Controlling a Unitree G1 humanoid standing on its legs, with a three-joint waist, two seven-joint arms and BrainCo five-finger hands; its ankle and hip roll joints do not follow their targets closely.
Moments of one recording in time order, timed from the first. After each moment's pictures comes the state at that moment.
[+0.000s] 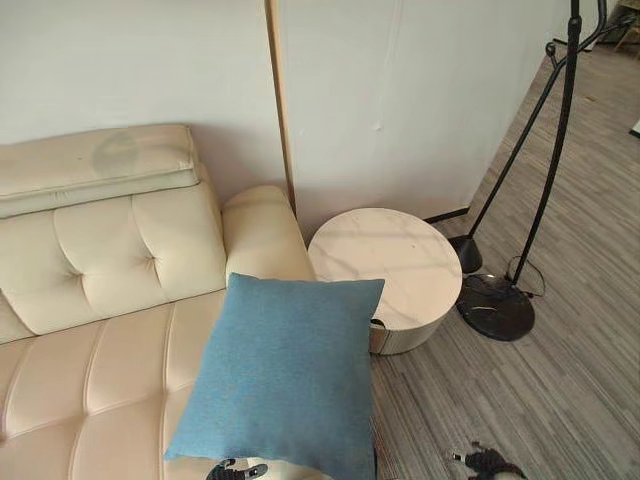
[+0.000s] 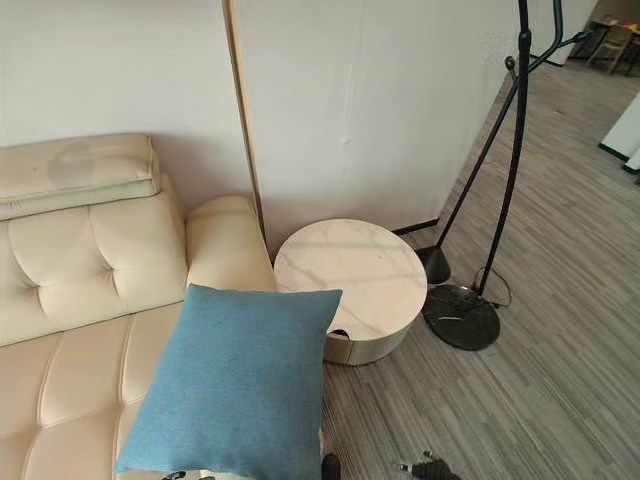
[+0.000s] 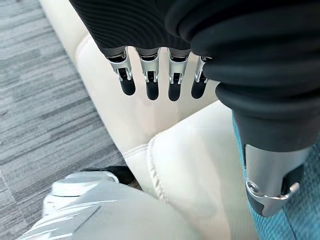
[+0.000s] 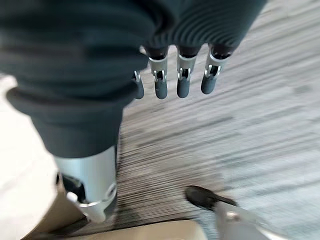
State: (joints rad) left arm 0.00 0.21 -0.15 1.32 -0.11 -0.09 0.08; right arm -0.11 -0.25 0.19 1.27 0.18 -0.04 -0.13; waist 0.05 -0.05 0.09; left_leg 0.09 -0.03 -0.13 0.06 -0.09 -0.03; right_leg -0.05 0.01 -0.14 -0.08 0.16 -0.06
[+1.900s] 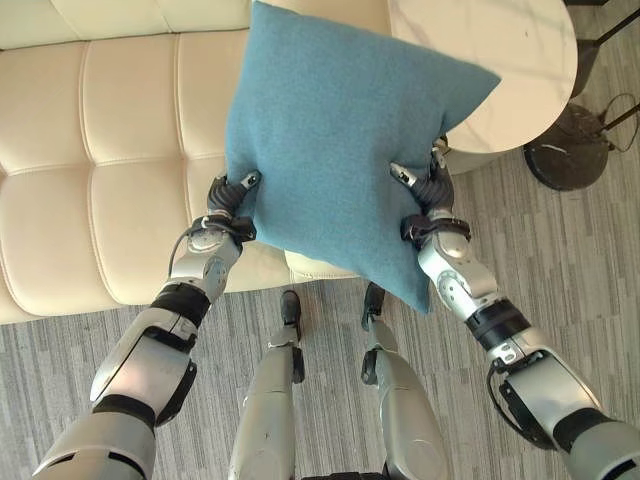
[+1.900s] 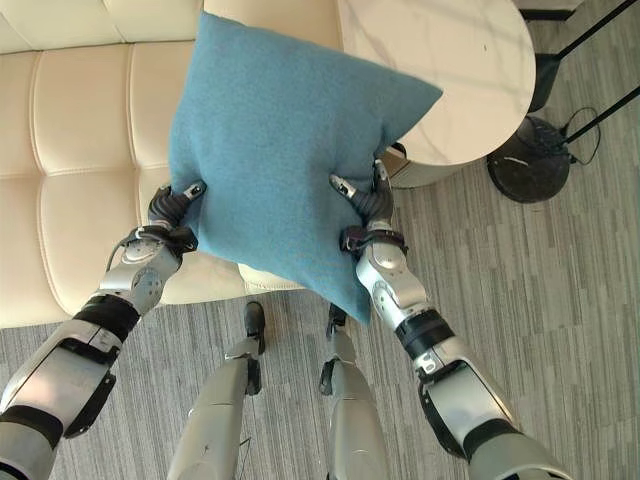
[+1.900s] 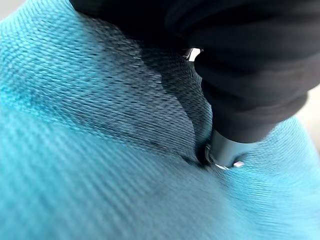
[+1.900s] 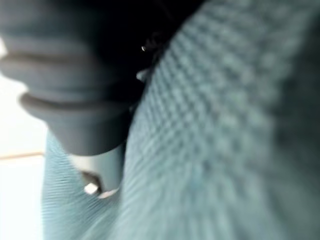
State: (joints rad) left arm -0.79 0.49 -0.38 0.76 -1.00 -0.14 0.19; right arm -0.73 -0.31 0.41 0.42 0.75 -0.18 -0.41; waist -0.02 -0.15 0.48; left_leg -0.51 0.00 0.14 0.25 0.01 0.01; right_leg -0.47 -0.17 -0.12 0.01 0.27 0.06
